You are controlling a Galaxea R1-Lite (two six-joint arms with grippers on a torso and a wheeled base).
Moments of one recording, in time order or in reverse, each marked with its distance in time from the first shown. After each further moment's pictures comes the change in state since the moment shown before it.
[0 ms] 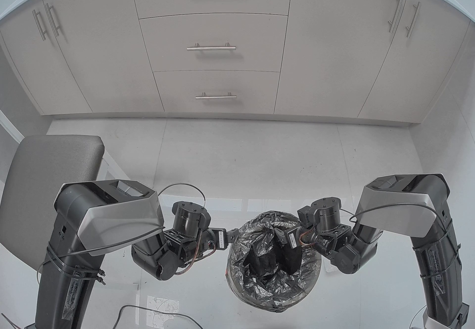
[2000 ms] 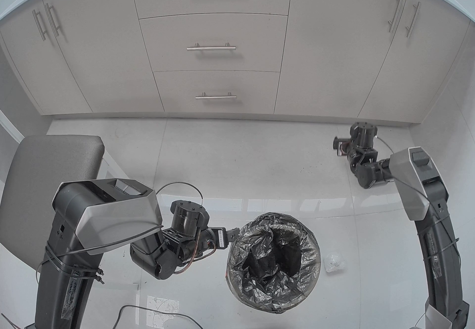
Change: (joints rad) left arm 0.007 -0.008 0.005 0.000 -0.042 -0.043; right arm -0.391 0.222 -1.069 0.502 -0.236 0.022
